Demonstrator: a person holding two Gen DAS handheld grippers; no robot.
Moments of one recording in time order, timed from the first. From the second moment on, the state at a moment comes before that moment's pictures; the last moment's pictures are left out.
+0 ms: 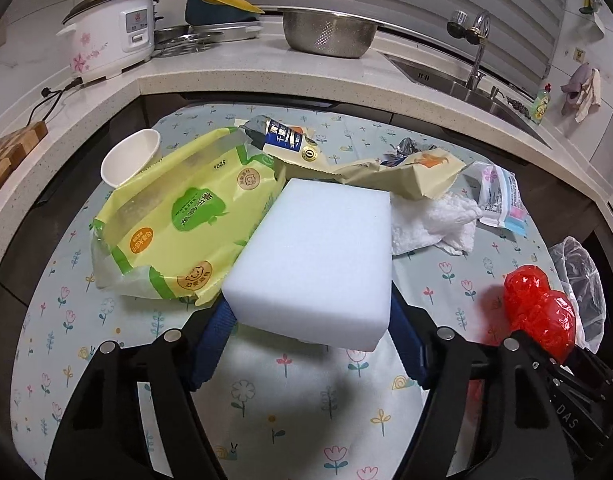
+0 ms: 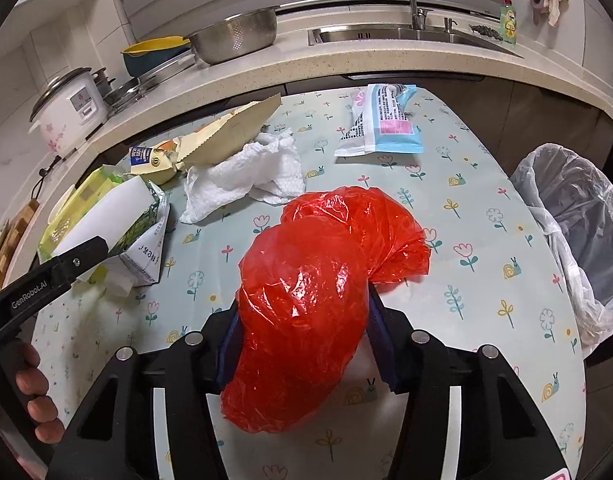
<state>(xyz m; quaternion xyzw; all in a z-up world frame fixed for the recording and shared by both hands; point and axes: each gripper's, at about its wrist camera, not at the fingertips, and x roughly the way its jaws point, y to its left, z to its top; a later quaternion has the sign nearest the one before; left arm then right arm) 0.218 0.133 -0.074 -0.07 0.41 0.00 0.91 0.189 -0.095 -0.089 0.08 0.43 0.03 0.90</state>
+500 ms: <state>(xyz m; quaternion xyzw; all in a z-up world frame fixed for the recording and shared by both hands) 0.164 0.081 -0.018 -0.05 0.37 -0.04 0.93 0.131 -0.141 -0.030 0.10 0.37 0.00 0.92</state>
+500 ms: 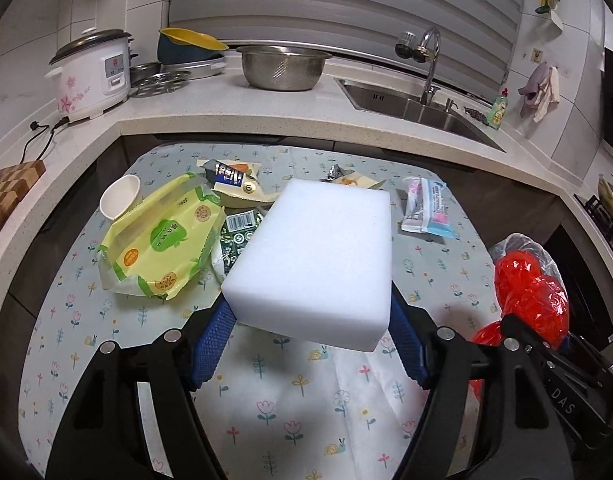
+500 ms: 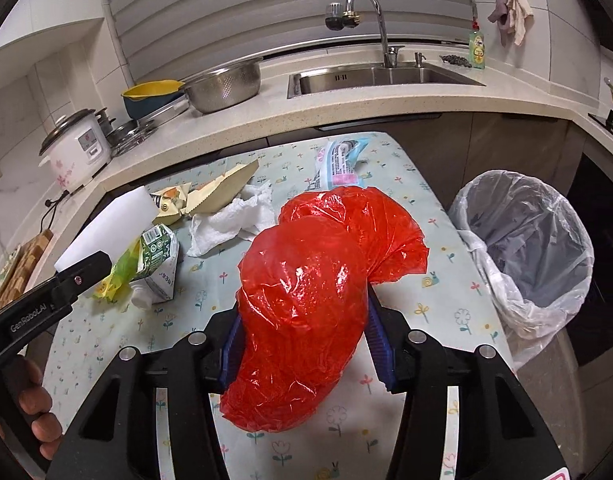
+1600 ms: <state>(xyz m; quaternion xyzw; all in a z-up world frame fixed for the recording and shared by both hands) 0.144 -0.083 -0.014 0.04 0.35 -0.16 0.92 0.098 -0.293 -0.023 0.15 0.34 -0.10 0.92</state>
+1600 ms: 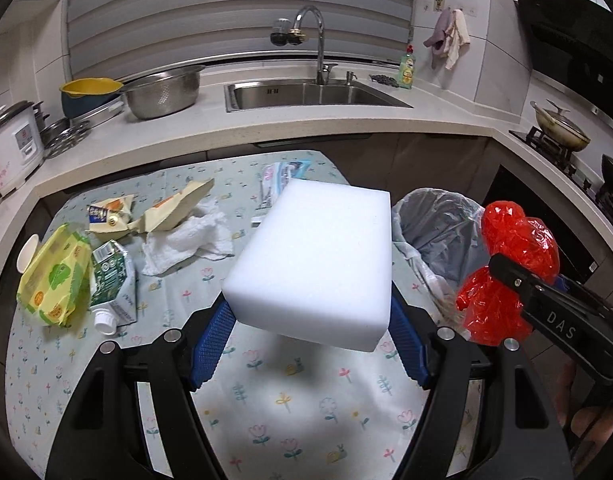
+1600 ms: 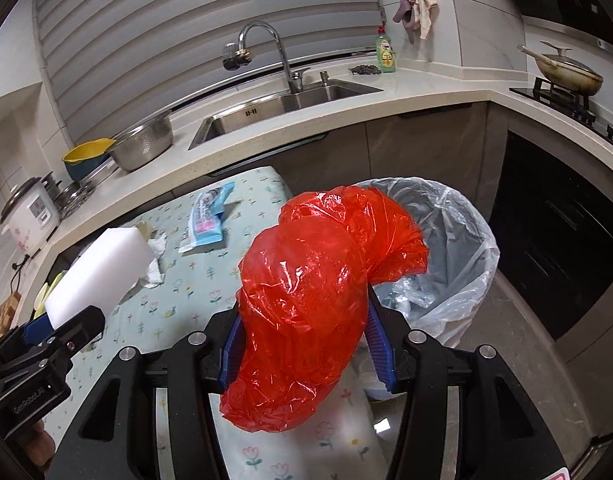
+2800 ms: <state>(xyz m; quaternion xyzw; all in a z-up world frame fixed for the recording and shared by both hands) 0.219 -0.262 -0.074 0.10 0.39 -0.25 0.88 0.148 -0.427 -0.072 0.17 0.36 -0.17 0.90</state>
